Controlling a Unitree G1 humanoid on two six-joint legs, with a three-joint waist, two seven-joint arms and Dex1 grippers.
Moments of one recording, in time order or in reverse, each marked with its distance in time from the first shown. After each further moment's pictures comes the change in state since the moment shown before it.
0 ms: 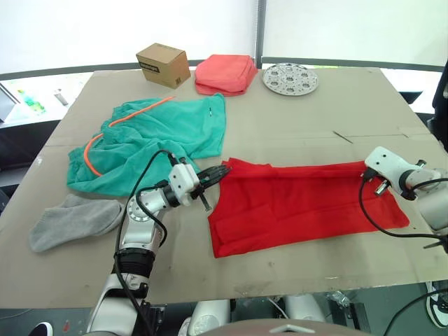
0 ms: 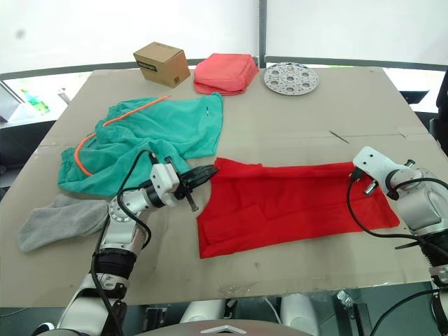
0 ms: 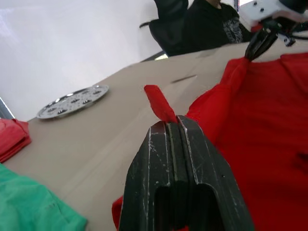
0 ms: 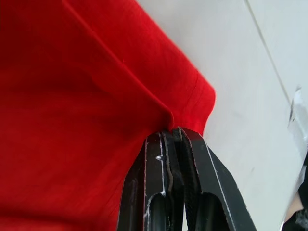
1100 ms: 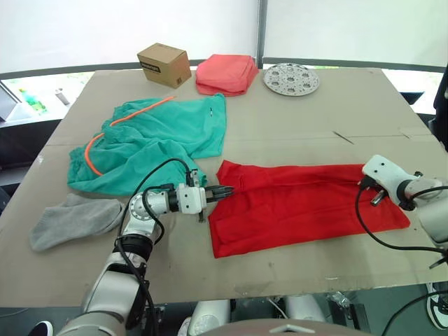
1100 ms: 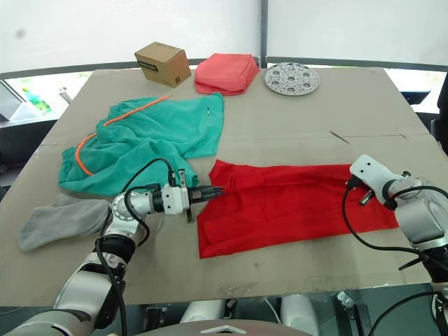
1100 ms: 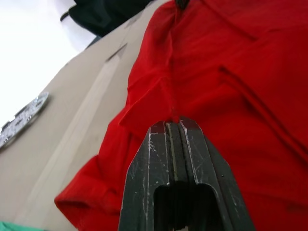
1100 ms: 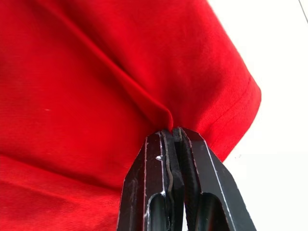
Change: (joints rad) left arm -0.165 0.063 -0.100 0.423 0.117 -0.444 -0.135; right arm 0.091 0.001 -0.042 -0.184 0.046 0.164 0.055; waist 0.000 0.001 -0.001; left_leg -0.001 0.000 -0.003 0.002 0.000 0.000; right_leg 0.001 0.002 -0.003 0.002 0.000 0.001
